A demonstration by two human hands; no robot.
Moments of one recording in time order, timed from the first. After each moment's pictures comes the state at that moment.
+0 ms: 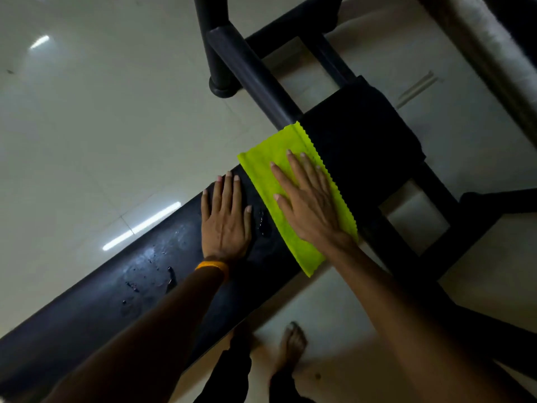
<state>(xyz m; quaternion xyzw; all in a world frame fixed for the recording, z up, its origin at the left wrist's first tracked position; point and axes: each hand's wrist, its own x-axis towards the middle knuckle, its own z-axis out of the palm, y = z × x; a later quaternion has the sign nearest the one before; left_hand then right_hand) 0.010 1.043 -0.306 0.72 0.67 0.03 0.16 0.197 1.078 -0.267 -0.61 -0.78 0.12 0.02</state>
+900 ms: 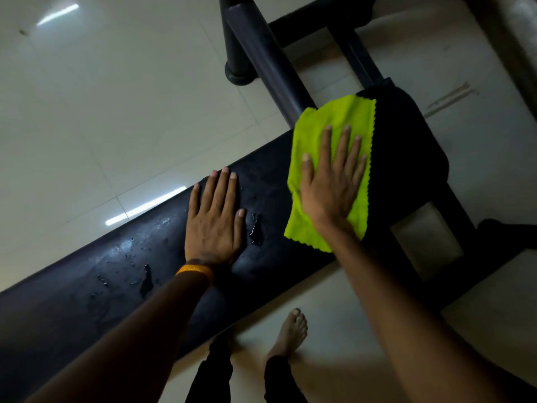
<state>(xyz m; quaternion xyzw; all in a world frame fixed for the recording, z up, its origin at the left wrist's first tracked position) 0.015 1.042 -0.312 0.72 0.69 0.05 0.11 0.213 1.134 -0.302 -0.77 -0.64 0.03 0.05</state>
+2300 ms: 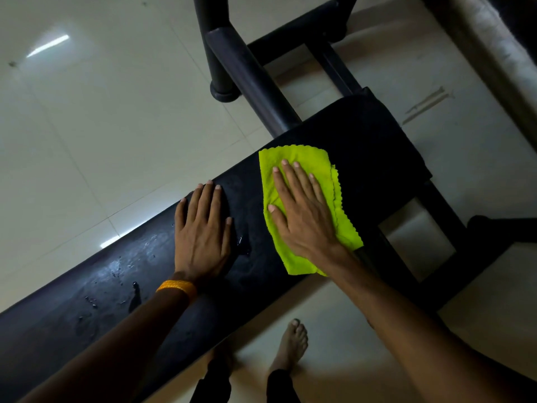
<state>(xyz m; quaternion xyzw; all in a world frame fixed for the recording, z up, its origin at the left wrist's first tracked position) 0.016 1.048 -0.298 0.71 0.69 0.07 0.13 0.228 1.095 -0.296 -0.58 -0.81 0.09 0.01</state>
